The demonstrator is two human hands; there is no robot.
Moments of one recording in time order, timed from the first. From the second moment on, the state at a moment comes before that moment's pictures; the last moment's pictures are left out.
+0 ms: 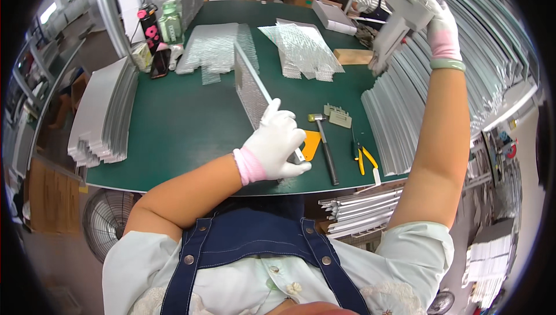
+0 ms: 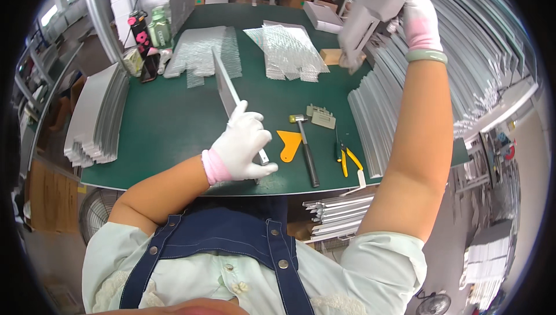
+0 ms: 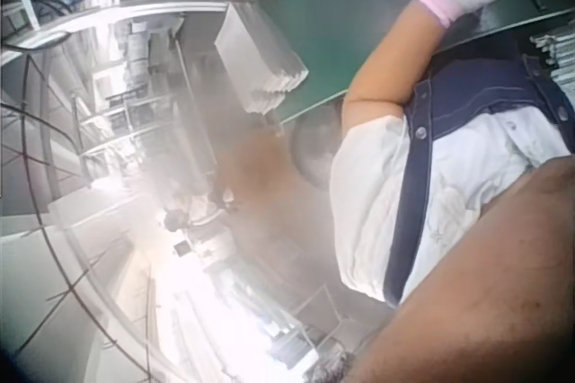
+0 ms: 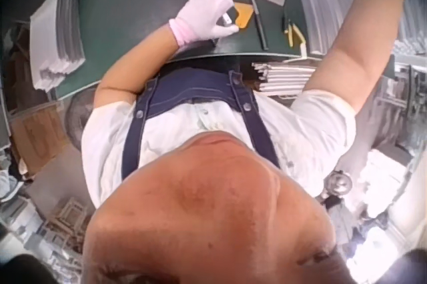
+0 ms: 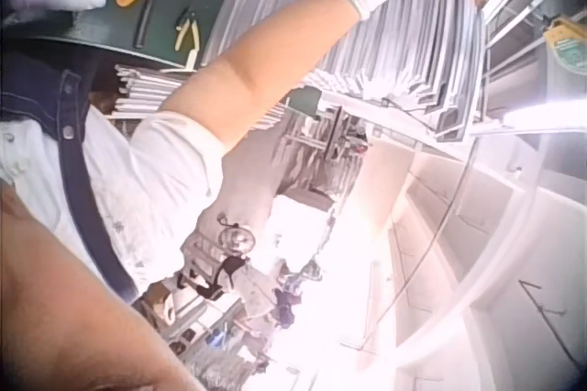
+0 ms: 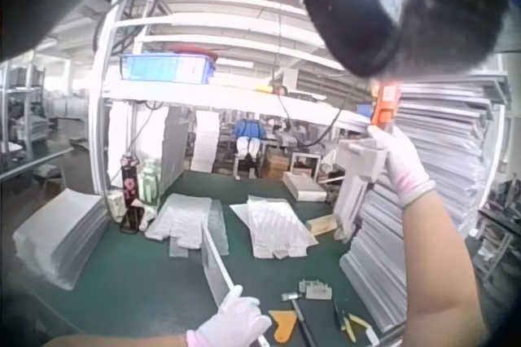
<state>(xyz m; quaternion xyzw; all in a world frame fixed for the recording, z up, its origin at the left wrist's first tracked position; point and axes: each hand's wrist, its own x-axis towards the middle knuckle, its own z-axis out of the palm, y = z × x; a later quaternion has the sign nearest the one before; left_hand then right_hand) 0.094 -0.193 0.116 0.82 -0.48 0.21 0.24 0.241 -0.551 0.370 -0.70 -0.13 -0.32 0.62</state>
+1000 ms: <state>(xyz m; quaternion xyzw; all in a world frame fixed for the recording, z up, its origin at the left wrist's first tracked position) 0.102 -0.213 0.090 0.81 -0.46 0.24 0.28 0.066 -0.392 0.271 -0.54 -0.28 -0.28 0.74</state>
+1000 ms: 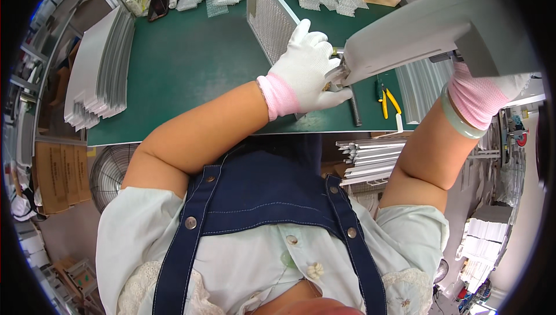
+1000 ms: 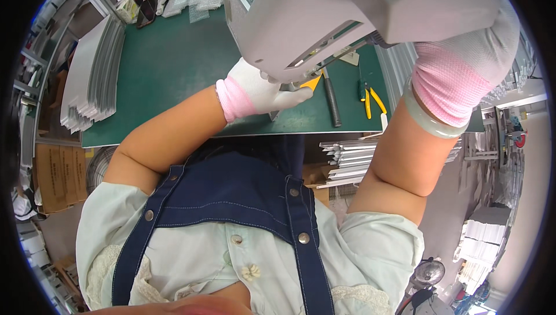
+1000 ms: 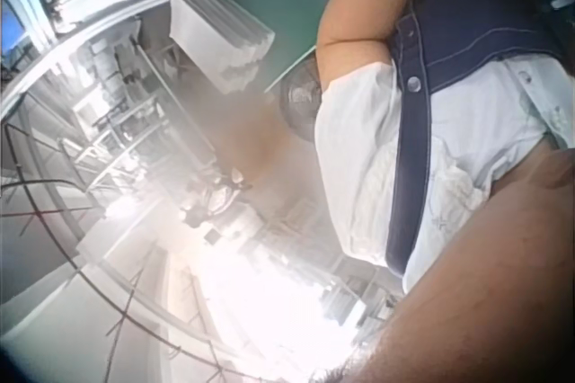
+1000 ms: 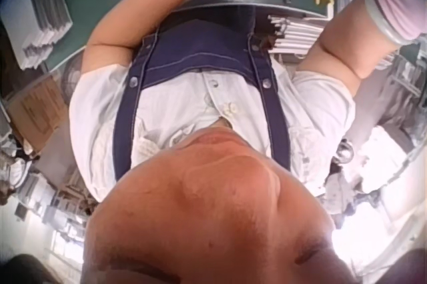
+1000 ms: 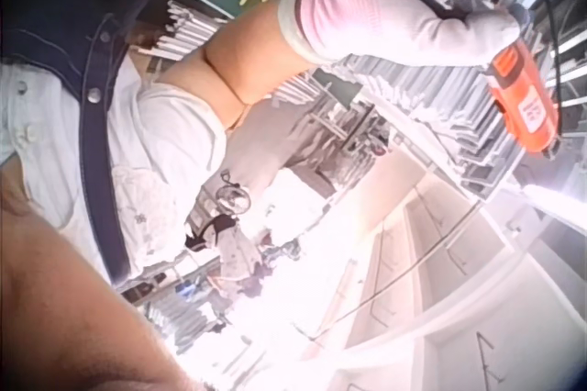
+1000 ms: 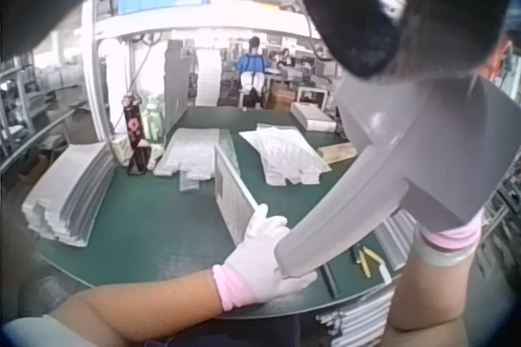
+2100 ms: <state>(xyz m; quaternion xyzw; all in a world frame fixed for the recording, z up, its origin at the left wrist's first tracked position) 0.092 -0.213 0.102 0.84 -0.46 0.17 0.26 0.100 -0.365 0.243 -0.53 -0.17 -0.22 0.80</state>
